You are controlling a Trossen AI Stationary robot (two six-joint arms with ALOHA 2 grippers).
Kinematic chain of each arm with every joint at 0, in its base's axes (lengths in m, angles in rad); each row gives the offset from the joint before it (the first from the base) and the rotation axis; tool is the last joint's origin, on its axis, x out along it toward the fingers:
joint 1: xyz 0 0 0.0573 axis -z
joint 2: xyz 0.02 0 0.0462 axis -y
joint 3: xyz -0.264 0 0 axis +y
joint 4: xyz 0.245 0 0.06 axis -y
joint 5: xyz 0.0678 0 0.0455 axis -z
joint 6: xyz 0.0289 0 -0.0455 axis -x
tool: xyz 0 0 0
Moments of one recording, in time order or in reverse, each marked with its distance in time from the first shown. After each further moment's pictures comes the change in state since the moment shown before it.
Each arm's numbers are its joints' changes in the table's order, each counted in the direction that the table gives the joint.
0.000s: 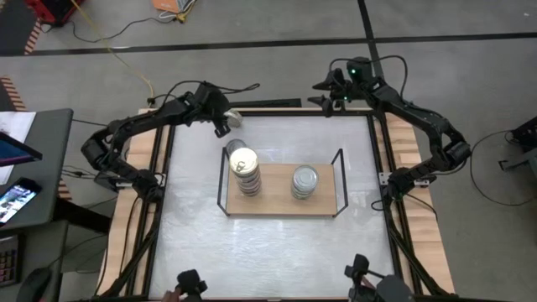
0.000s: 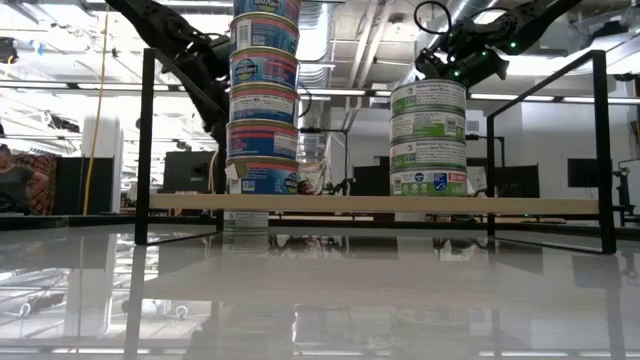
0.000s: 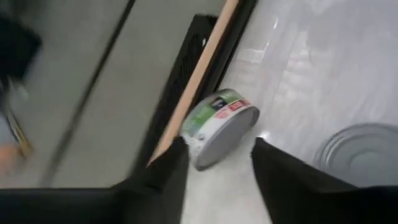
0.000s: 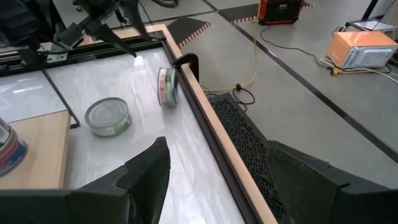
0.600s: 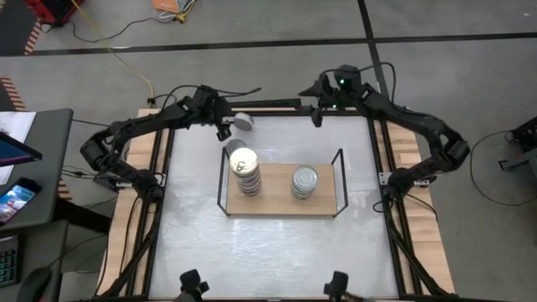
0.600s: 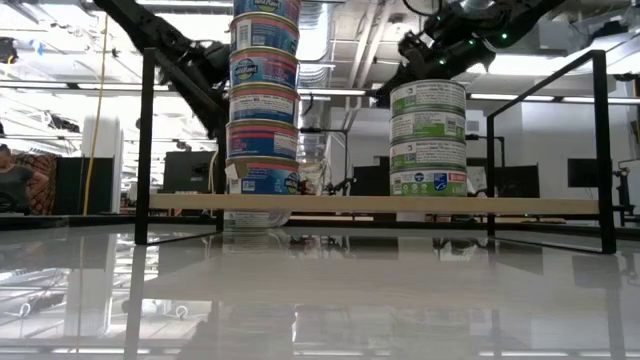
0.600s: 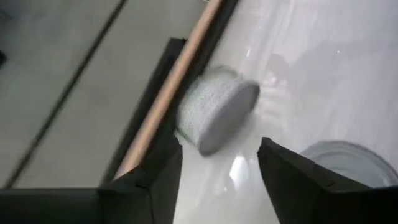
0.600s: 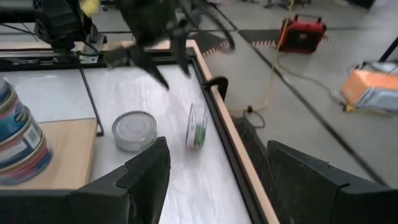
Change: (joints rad) left arm -0.027 0.011 0.107 0.165 0.159 0.022; right arm -0.182 -0.001 0.000 0.083 0.077 0.025
